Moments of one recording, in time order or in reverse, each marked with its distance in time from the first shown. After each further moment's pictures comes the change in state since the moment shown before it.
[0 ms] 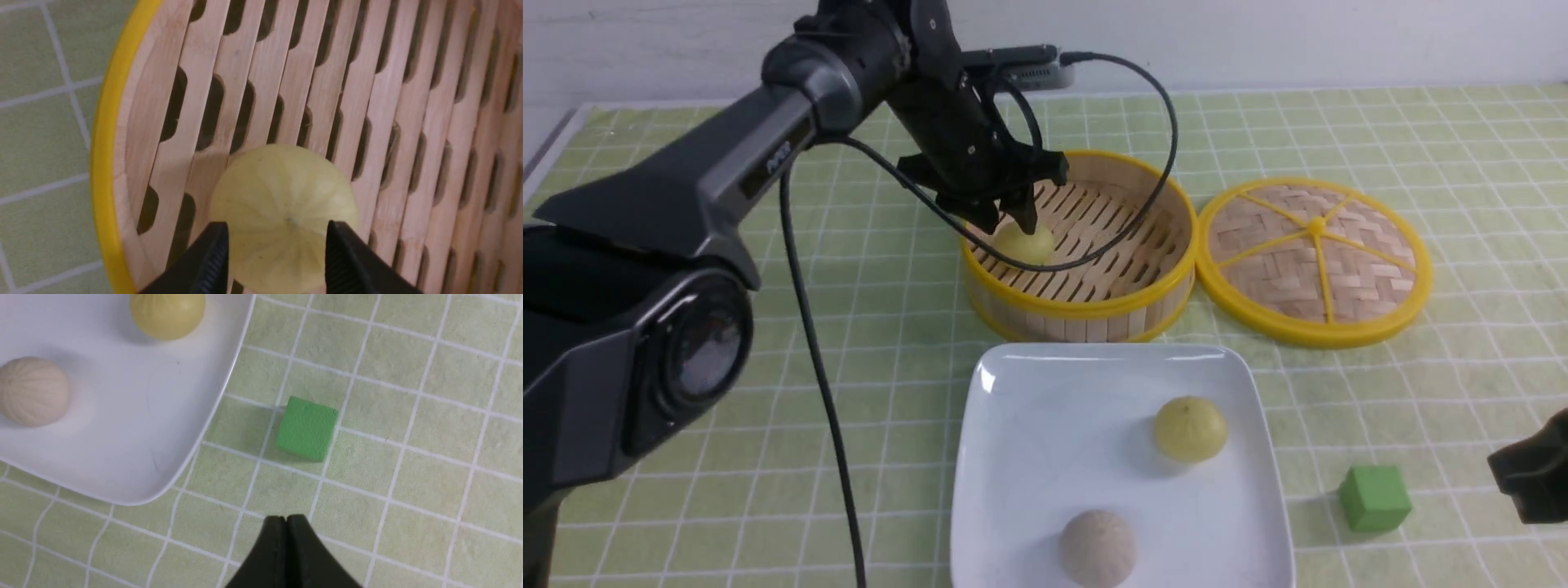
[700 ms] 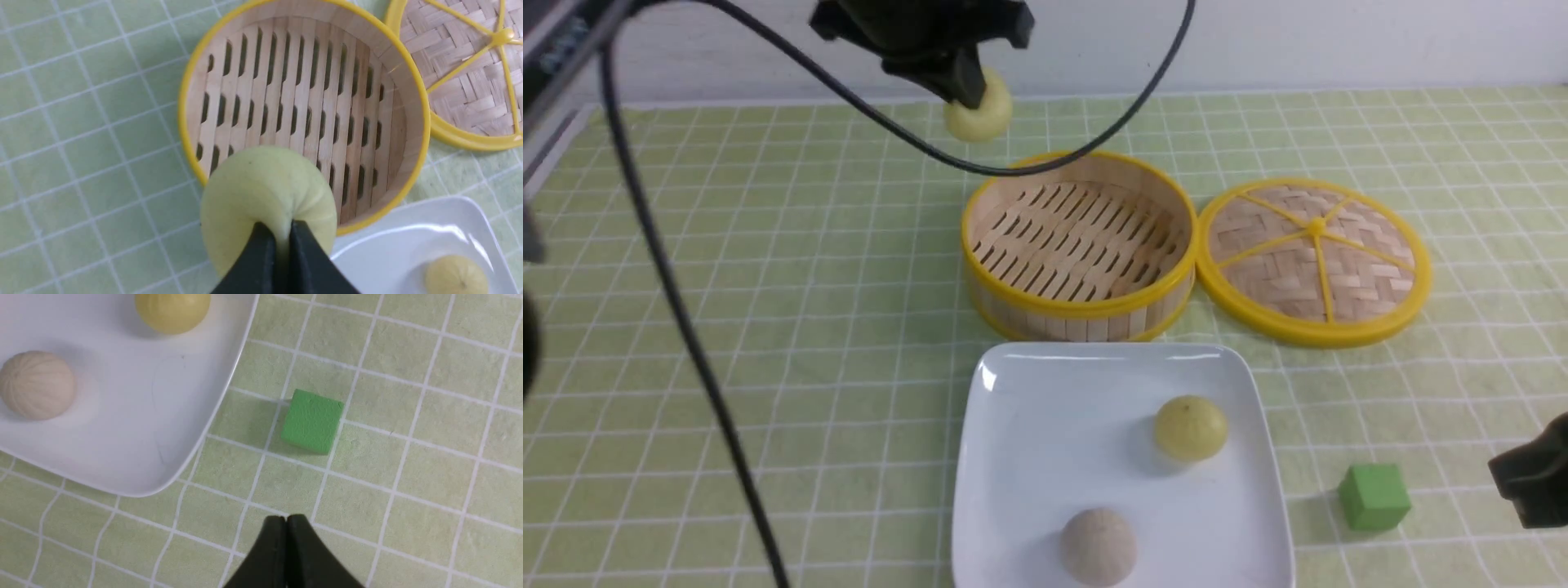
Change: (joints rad) right arm 0.000 0.000 0.000 0.004 0.015 0.001; left arm -0.002 -0.458 0.100 0.068 0.172 0.046
